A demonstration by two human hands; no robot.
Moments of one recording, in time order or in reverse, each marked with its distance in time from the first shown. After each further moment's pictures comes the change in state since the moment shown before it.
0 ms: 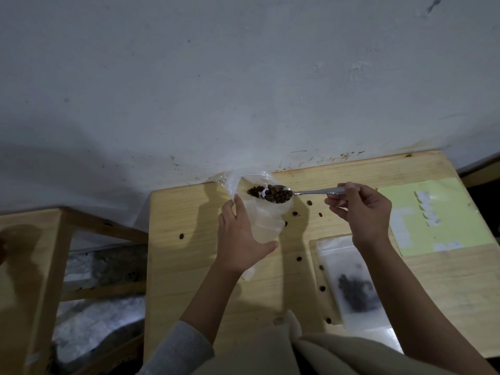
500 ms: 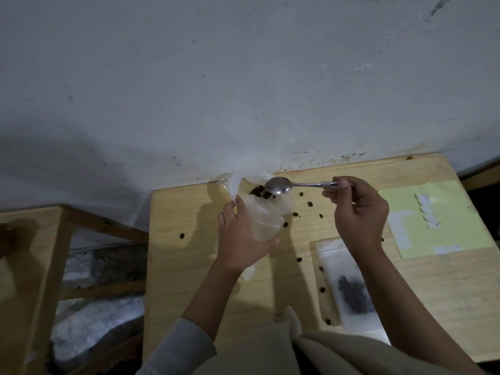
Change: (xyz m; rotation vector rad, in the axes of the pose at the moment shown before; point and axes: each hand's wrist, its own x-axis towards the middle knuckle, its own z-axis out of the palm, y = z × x) left_hand 0.003 0.000 -0.001 -0.001 0.001 -0.028; right_hand -0.011 0.001 0.014 -0.256 0.019 -0.536
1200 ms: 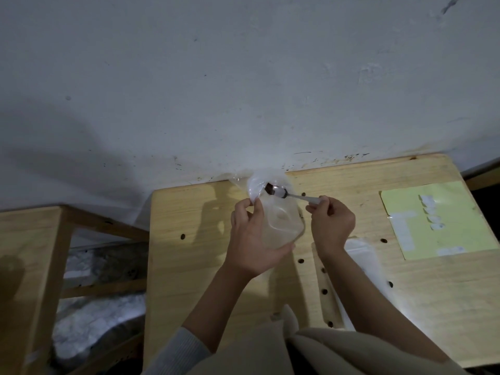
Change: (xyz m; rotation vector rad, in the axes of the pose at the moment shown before) left_hand -0.010 0.012 0.000 -0.167 0.035 0.205; right_hand -0.021 0.045 0.050 -0.122 0.160 0.420
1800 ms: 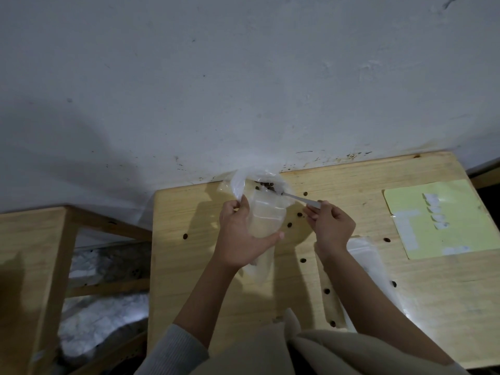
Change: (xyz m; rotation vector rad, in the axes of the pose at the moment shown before) left_hand 0.007 -0.013 -0.016 -0.153 0.003 -0.182; right_hand -0.003 -0.004 0.001 0.412 -0.001 0.521
